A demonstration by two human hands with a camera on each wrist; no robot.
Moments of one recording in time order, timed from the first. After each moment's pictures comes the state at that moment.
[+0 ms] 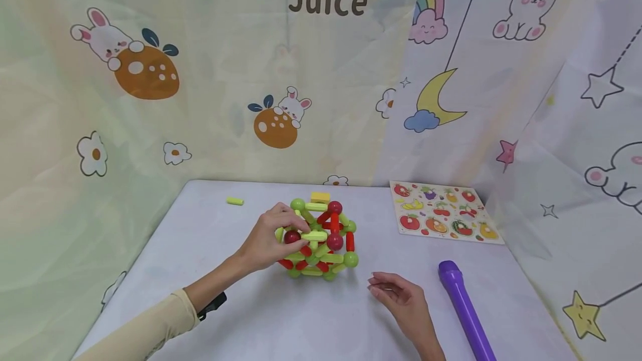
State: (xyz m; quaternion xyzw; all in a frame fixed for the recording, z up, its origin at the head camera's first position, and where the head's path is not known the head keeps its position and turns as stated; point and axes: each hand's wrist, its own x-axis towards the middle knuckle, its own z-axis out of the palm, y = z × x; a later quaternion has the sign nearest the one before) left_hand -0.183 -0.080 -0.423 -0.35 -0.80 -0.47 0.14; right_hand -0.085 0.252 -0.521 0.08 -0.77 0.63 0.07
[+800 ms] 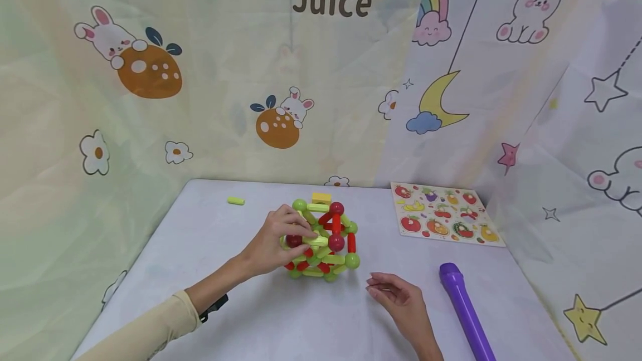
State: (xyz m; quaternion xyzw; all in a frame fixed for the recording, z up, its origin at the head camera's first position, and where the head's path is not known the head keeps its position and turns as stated) left_hand -0.178 -0.079 -0.422 -0.38 -0.82 -0.40 0.15; right_hand -0.088 0.246 -0.521 0.09 -0.78 0.62 0.07
